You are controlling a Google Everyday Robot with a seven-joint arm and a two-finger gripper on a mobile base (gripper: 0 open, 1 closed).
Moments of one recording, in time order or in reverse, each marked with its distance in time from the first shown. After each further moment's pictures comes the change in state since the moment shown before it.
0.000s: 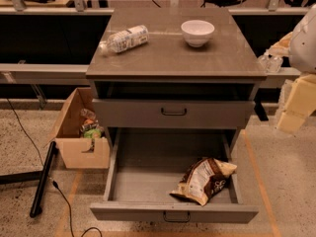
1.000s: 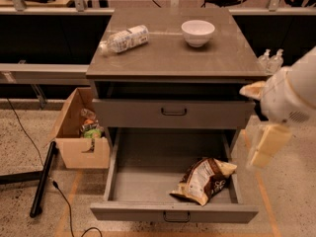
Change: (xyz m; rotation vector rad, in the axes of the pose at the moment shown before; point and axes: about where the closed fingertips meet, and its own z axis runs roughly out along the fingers) arm -0.001 0.025 0.094 -0.066 -0.153 -0.067
